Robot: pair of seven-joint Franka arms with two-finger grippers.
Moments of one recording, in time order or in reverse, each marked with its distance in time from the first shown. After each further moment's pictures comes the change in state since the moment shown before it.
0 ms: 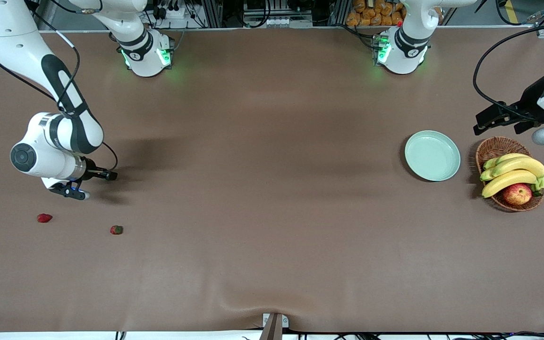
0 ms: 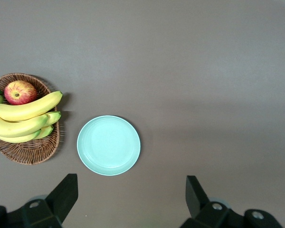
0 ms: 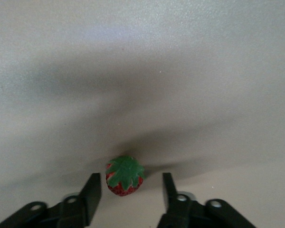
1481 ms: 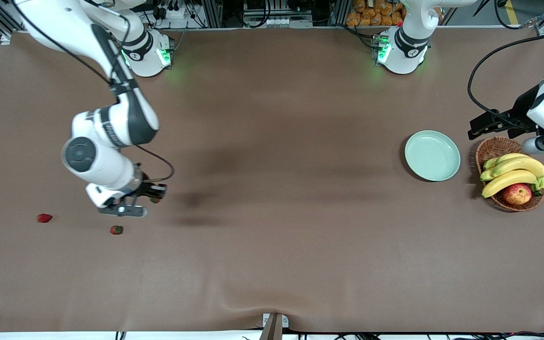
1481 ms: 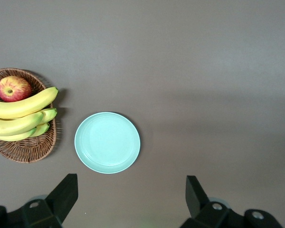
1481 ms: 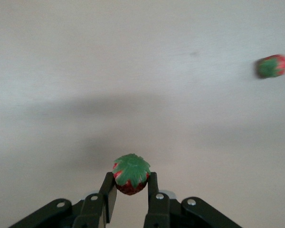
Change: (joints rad) left arm -0.005 0.042 -0.002 -0.003 0.000 -0.001 0.000; right arm 0.441 -0.008 0.022 0.364 0.066 -0.162 0.269
